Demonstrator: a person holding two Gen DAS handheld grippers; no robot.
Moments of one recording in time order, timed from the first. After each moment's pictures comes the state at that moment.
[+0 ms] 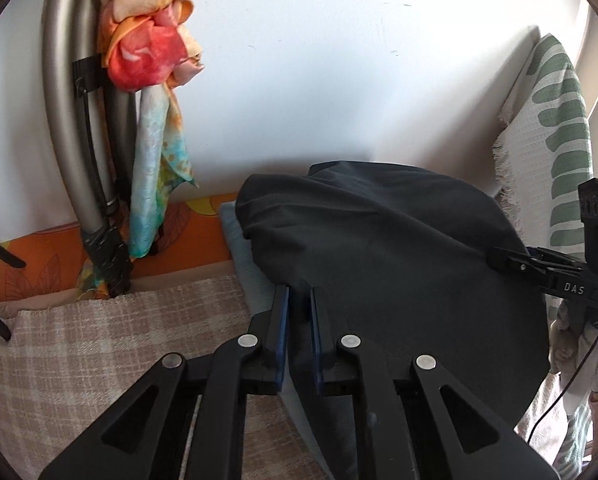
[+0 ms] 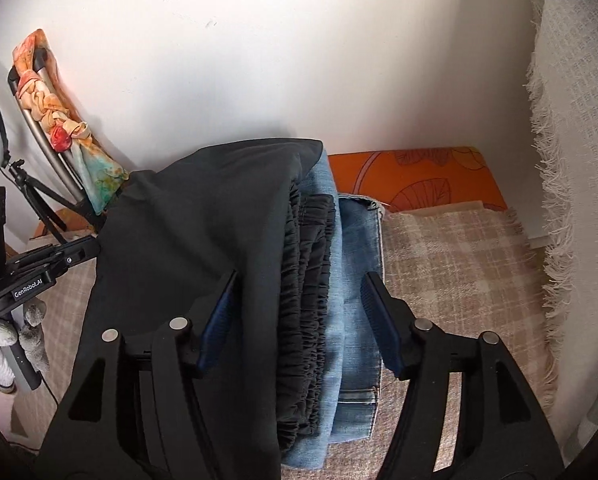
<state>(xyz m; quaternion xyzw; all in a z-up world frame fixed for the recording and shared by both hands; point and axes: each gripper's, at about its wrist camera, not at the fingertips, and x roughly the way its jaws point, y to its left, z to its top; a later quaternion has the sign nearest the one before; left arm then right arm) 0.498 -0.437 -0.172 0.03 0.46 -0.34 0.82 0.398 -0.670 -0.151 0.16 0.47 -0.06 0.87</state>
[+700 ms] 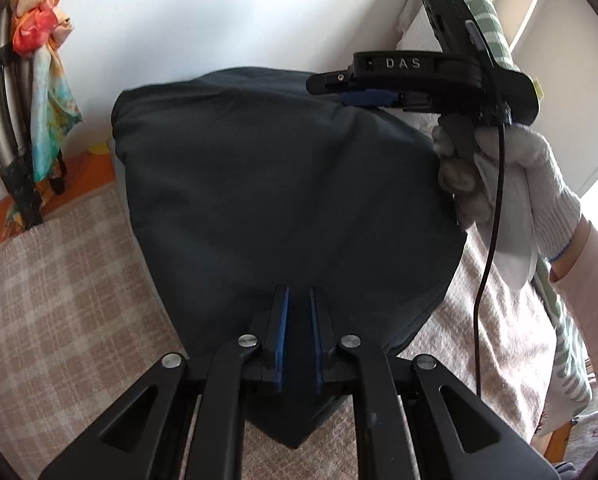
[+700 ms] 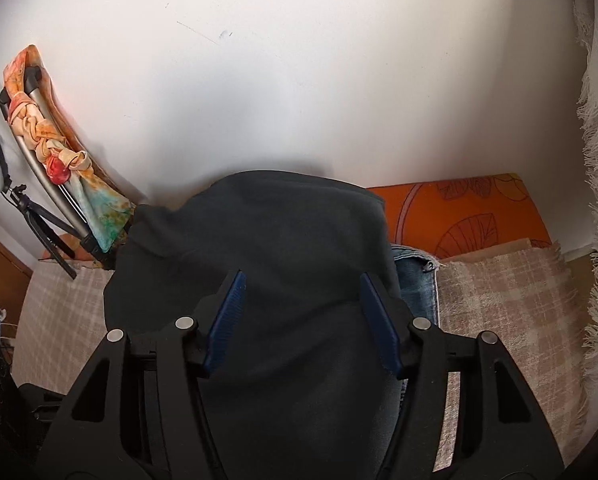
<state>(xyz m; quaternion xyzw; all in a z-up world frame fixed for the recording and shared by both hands) 0.389 -0.435 -0.191 0.09 0.48 -0.45 0.75 0.451 -0.665 -0.168 0.17 0.44 -0.03 0.88</state>
